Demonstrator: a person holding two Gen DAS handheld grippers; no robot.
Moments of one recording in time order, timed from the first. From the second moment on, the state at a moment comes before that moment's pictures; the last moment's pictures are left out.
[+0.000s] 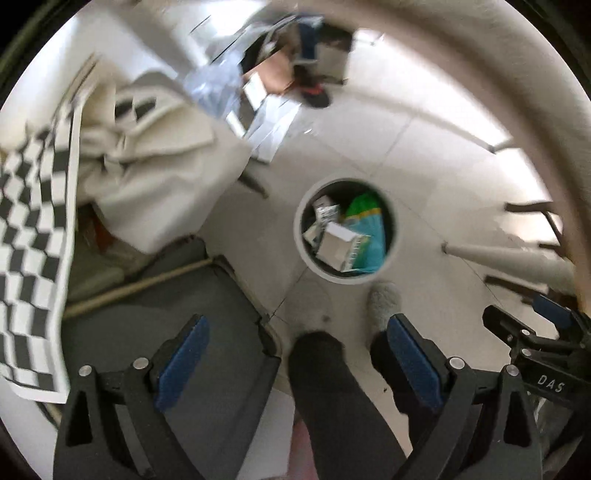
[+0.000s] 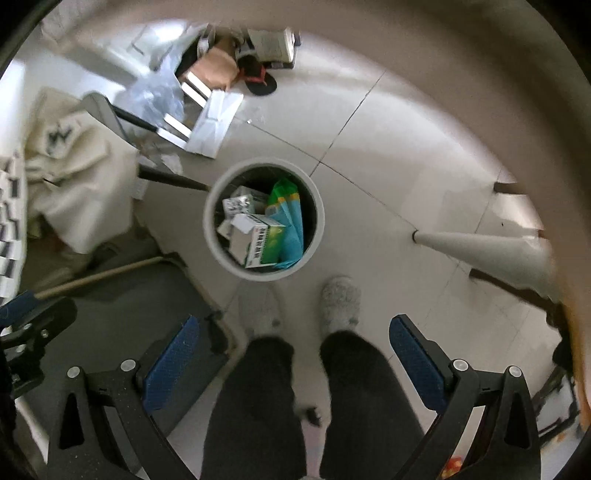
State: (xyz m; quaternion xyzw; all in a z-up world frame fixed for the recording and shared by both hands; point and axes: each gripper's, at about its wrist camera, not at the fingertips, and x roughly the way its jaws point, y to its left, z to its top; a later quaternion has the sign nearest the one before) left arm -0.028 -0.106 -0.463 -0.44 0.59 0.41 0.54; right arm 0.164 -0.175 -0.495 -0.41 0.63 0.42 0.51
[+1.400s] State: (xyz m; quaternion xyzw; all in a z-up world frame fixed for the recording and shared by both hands) left arm -0.037 -0.099 -0.132 -0.36 0.53 0.17 0.75; right arm 0.124 -0.288 -0.100 -0.12 0.67 0.42 0.60
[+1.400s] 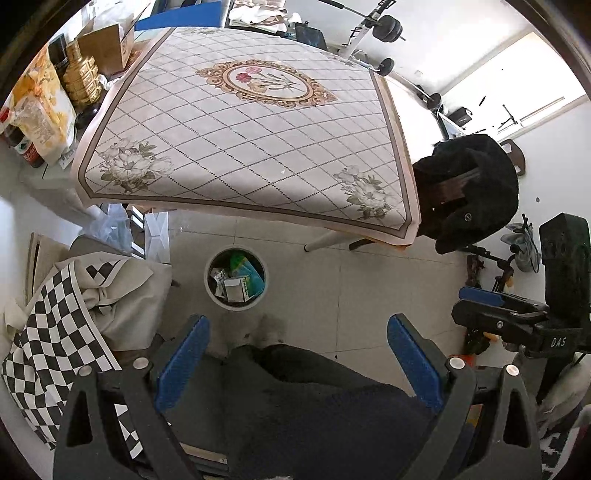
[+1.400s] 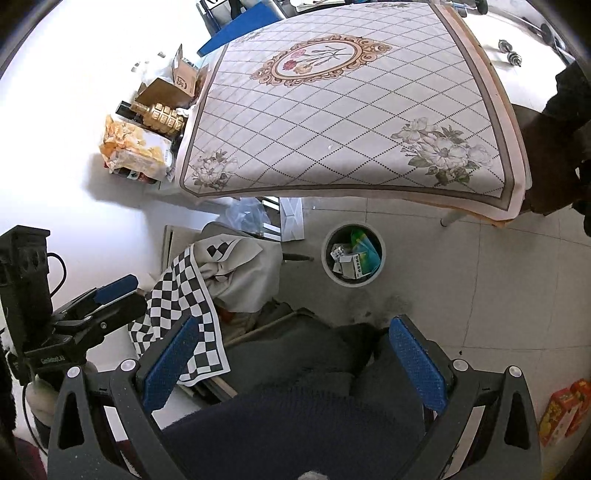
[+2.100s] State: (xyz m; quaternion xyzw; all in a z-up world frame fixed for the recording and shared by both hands) left arm -0.019 -0.116 -0.121 -0.35 0.52 0.14 0.76; right arm 0.126 -0.309 -0.100 -0.10 0.68 0.42 0.59
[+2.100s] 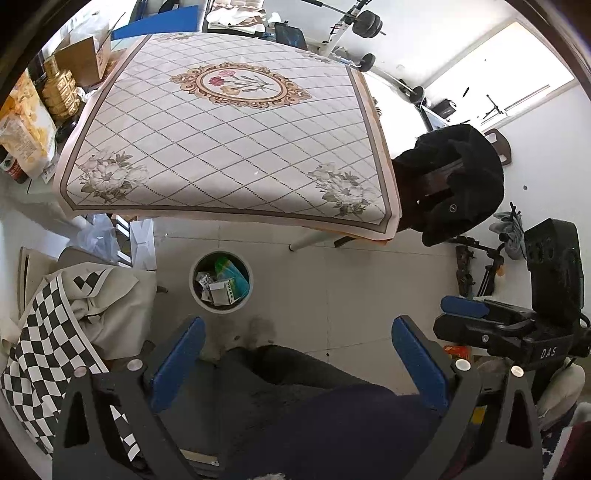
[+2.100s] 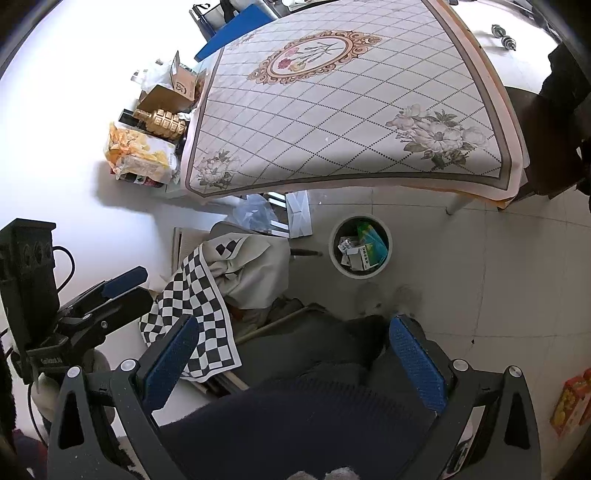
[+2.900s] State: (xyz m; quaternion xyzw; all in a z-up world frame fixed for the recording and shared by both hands) left arm -0.017 -0.122 -0.119 -0.35 0.52 0.12 0.76; right arm 0.123 -0.321 -0.101 -0.09 0.68 0.42 0.59
